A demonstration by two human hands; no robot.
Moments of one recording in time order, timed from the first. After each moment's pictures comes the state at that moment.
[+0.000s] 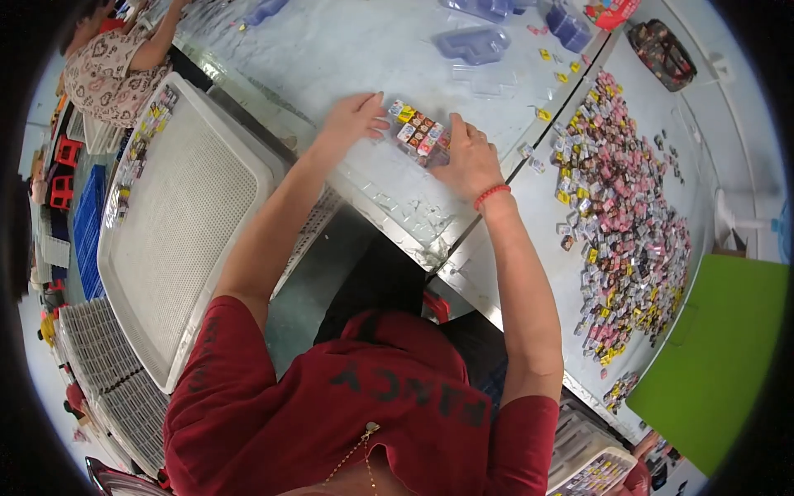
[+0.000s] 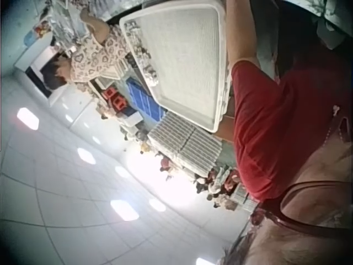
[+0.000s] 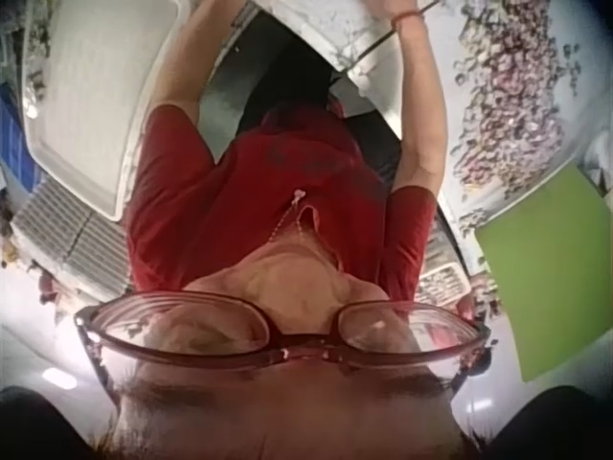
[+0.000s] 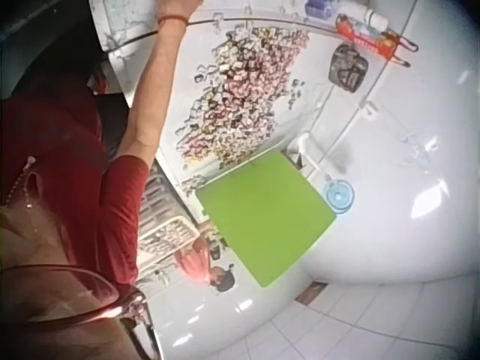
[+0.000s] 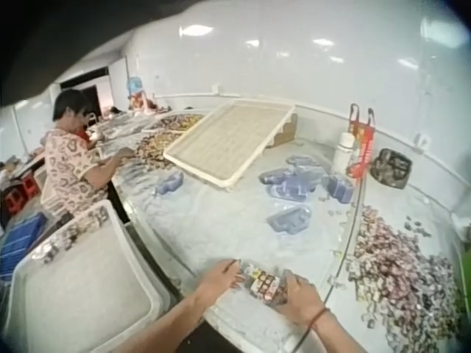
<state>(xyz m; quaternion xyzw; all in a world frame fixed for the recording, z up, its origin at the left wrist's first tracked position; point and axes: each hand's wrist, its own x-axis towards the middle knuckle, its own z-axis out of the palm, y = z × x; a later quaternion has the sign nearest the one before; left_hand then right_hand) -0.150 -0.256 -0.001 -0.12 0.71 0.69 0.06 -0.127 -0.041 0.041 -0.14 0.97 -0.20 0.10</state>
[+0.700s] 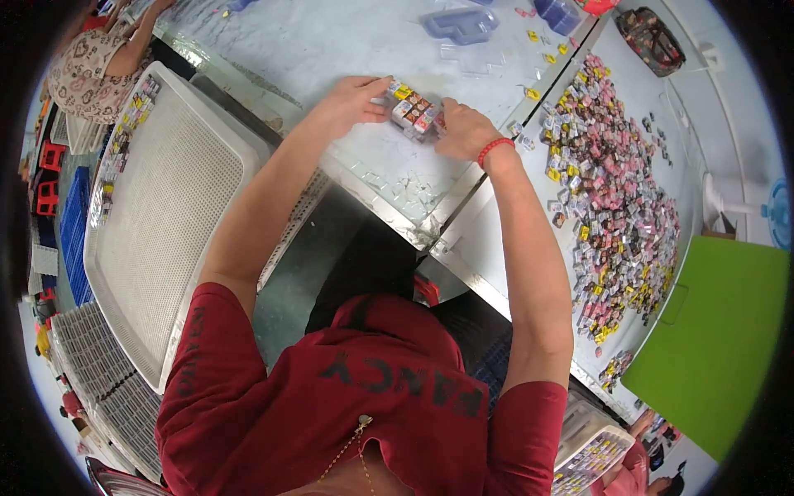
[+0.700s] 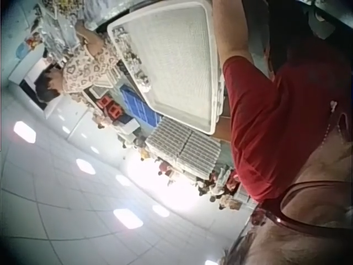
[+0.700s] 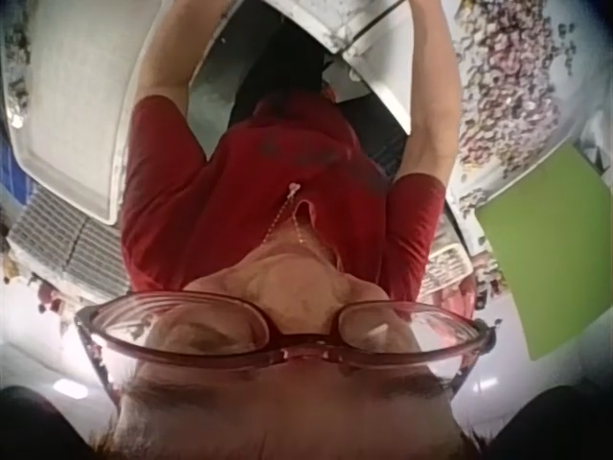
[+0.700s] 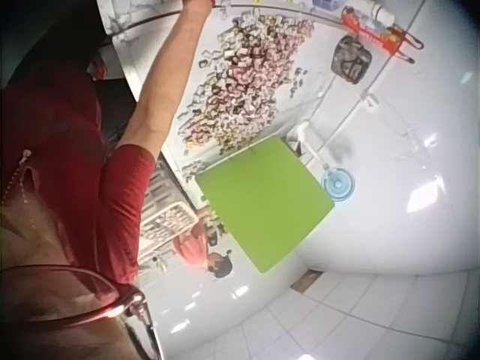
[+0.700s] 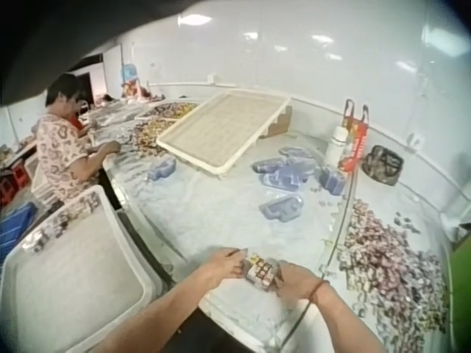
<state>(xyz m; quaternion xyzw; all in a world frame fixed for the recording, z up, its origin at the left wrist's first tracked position) -0.153 -0.244 0.012 -0.11 0.65 0.72 0.19 -0.157 -0.032 0.052 -0.19 0.94 -0.12 0.24</state>
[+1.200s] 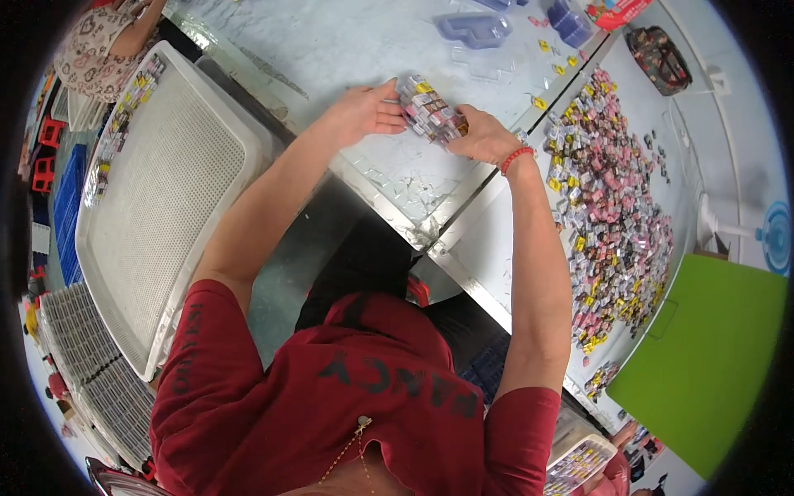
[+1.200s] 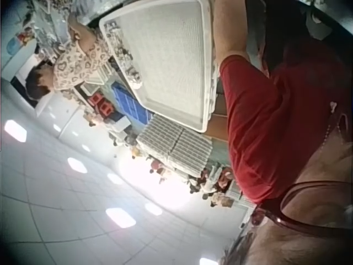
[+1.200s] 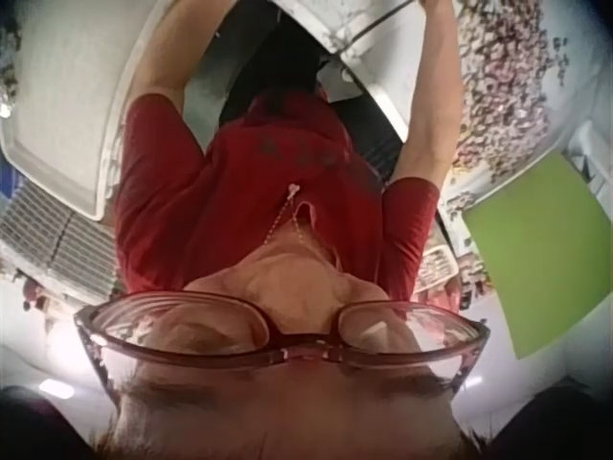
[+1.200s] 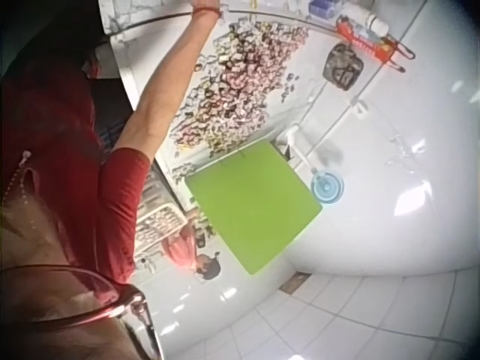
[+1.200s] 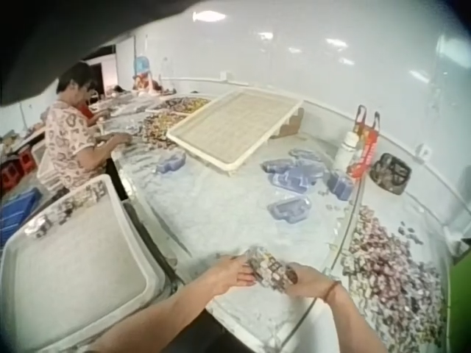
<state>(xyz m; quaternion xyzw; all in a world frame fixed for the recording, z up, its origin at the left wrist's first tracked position) -0.145 -0.240 -0.002 -0.14 0.53 0.80 0.25 -0.162 -0.009 0.044 -0.15 0.89 -0.30 0.31</state>
